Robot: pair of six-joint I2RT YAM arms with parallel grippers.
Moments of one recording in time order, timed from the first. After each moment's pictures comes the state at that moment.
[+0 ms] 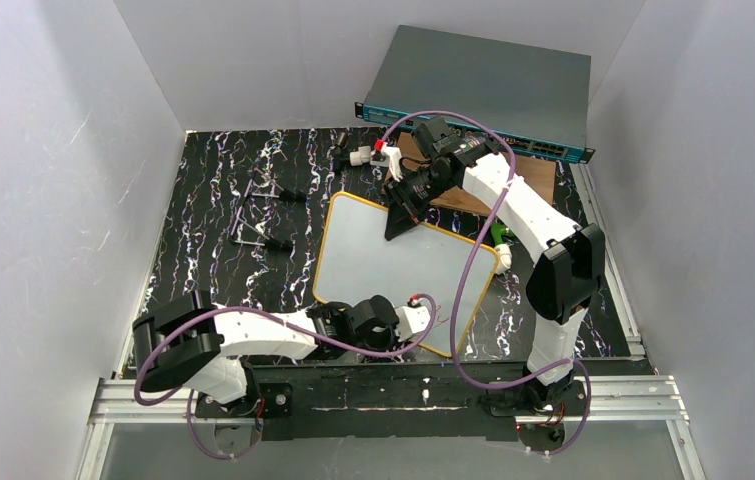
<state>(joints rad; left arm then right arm) -1.22 1.42 0.60 0.03 -0.07 0.13 0.59 1.87 1.83 -1.10 -0.81 -0.23</state>
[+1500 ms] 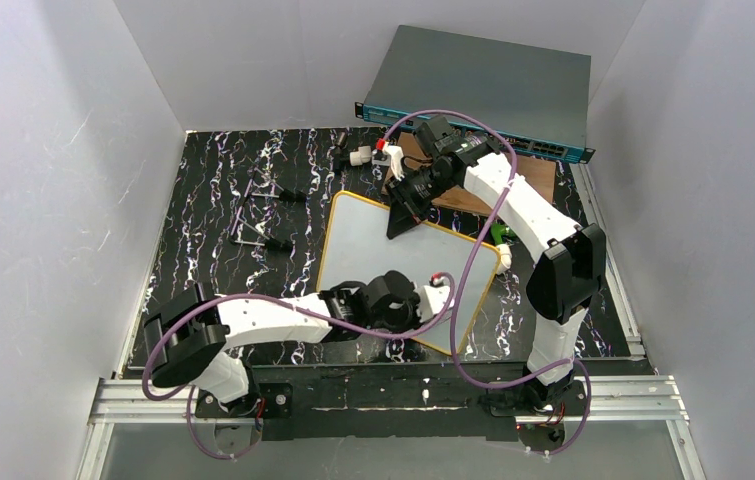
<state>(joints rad) -1.20 1.49 0.79 0.01 -0.01 0.21 0.59 1.87 1.83 -1.10 -0.80 -0.24</state>
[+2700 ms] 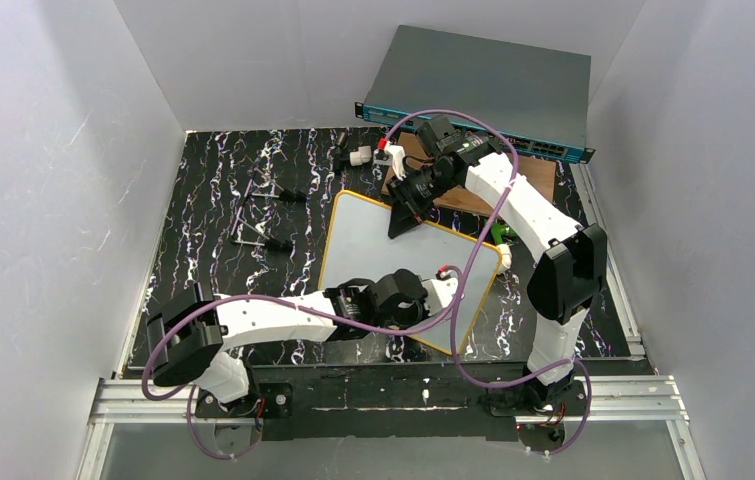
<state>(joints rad) -1.22 1.50 0.90 -0.05 -0.14 0.18 0.58 1.86 1.83 -1.10 -0.79 -0.24</state>
